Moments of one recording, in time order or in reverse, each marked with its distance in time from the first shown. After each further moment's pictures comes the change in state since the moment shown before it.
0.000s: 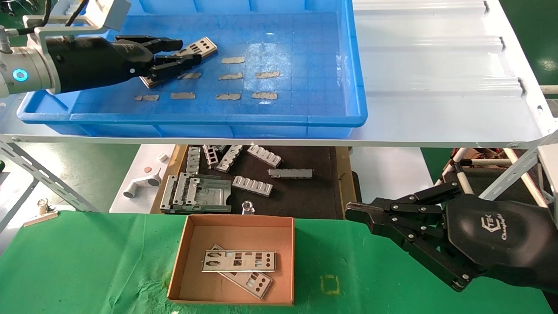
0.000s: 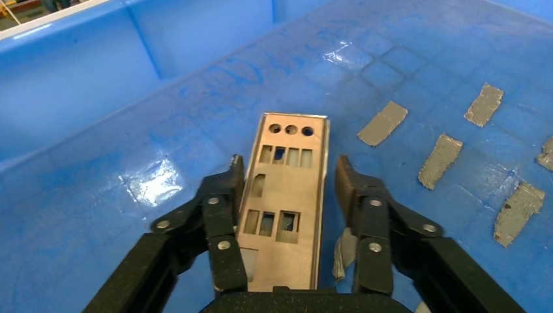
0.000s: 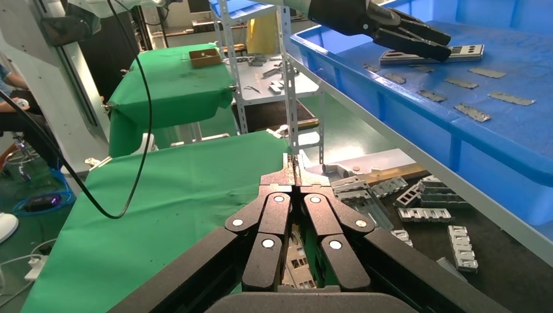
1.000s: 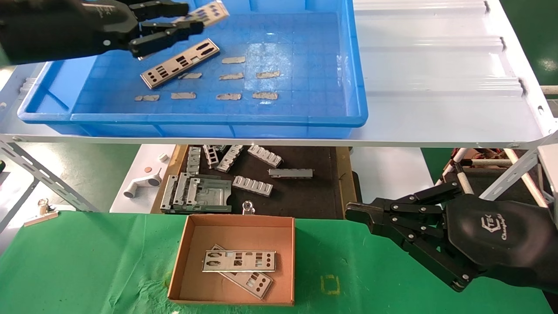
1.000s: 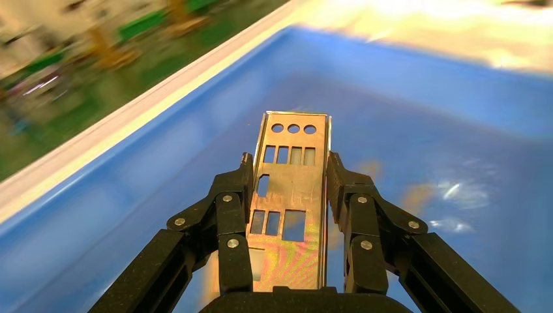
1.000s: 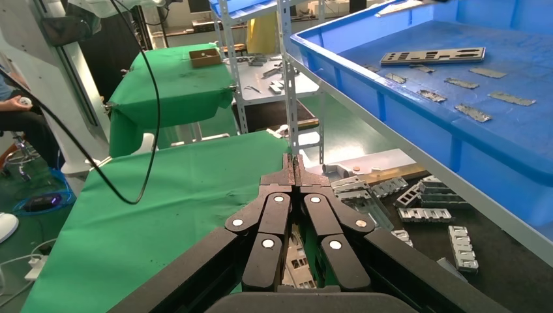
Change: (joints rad) left arm -0.067 -0.073 -0.014 -0.095 -0.040 0.305 0.071; right arm 0.000 0.000 0.000 0.000 0.000 0.000 0.000
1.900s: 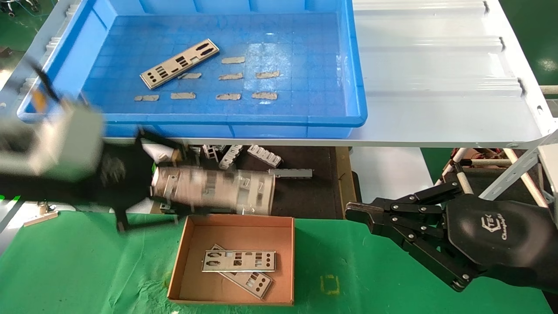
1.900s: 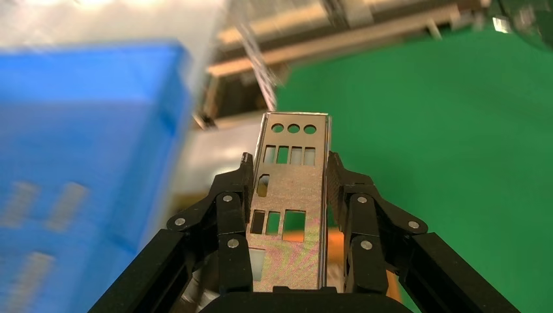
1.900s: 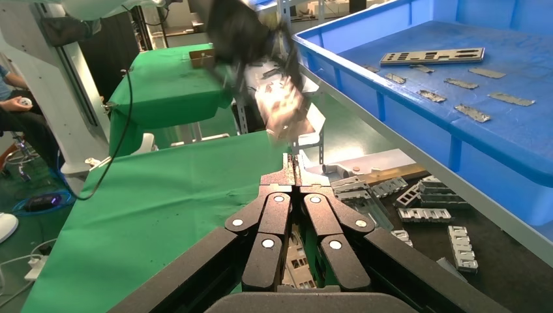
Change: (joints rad) left arm 0.386 -0.321 0.240 -0.962 -0.279 0.025 -0.194; right arm 0.000 0.000 0.000 0.000 0.000 0.000 0.000
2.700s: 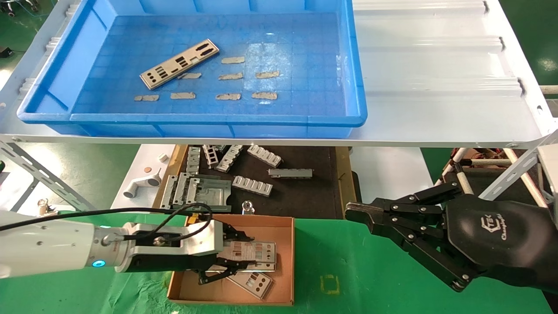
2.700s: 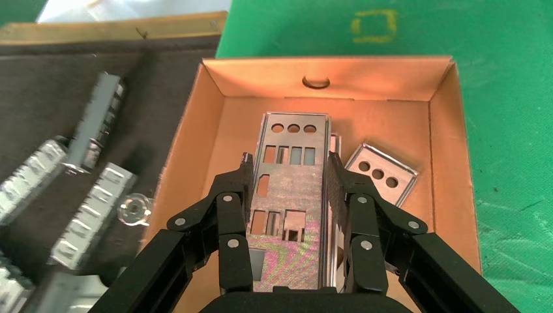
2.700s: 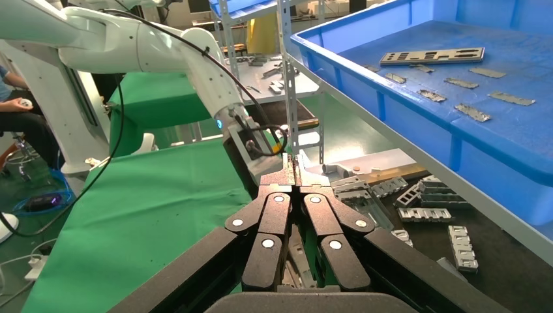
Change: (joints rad) left arm 0.302 0.174 0.139 0.075 0.235 -0.364 0.079; right arm 0.000 0.000 0.000 0.000 0.000 0.000 0.000
